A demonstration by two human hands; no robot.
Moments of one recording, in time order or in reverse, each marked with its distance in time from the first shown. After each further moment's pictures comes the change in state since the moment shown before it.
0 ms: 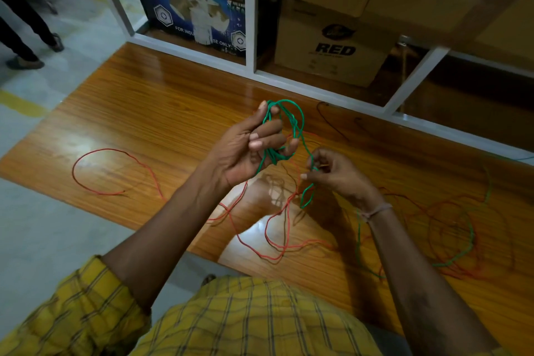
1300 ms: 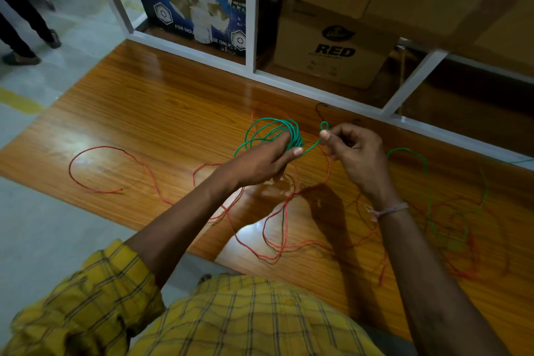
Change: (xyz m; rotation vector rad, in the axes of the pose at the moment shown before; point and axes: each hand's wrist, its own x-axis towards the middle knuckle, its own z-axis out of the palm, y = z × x) left_hand 0.021 -0.020 -0.032 1.824 0.158 0.039; right_hand -0.020 -0.057 -0.015 -0.128 0.373 -0.225
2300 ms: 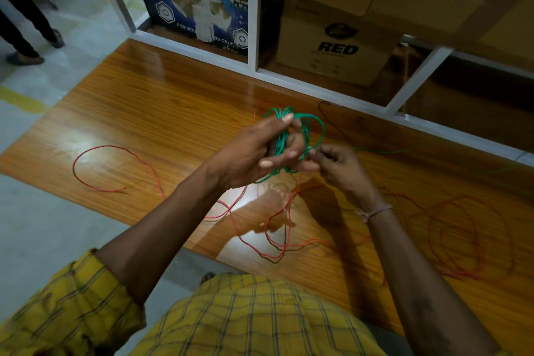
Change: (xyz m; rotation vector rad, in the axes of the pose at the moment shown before) left_hand -0.029 0.042 -0.026 -1.353 -0.218 0.070; right_hand 0.001 0.051 0.033 0.136 -0.202 0.173
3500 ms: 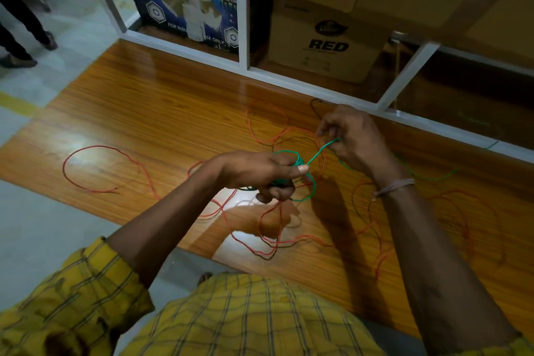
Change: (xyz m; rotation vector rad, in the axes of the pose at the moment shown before) left_hand 0.016 -0.023 -0.008 0.656 -0.111 -0.494; right_hand 0.006 -0.063 -0.055 -0.783 0.016 -0.315
